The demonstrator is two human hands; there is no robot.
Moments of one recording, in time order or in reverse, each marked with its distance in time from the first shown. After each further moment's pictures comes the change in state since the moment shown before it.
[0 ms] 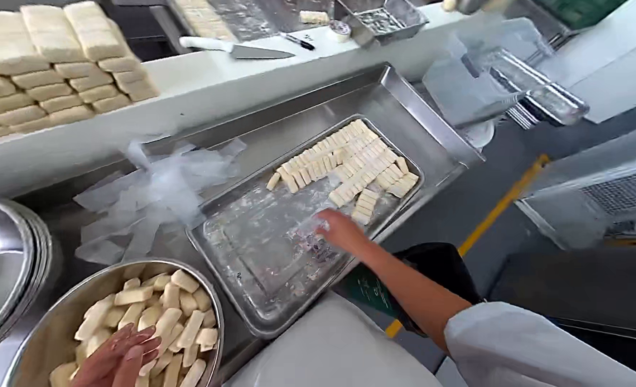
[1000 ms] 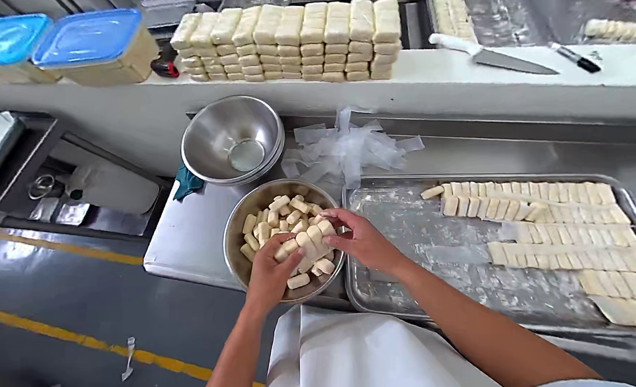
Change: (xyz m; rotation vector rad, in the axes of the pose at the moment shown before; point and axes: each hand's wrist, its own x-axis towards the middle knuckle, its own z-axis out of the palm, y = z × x) left_hand -0.035 0.013 0.000 -0.043 0.343 -0.212; right_hand 0.000 -0.240 0.078 0.609 -0.616 -0.574
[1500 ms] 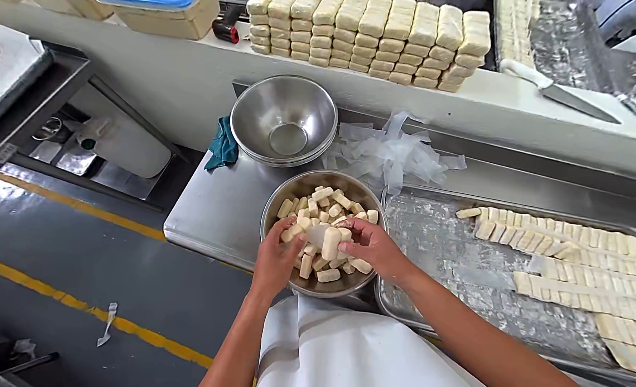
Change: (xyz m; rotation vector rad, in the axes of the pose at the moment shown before) left_hand -0.008 -0.034 -0.080 0.113 0.120 -0.015; right_hand 0.020 -0.007 0.077 0.175 -0.066 0.098
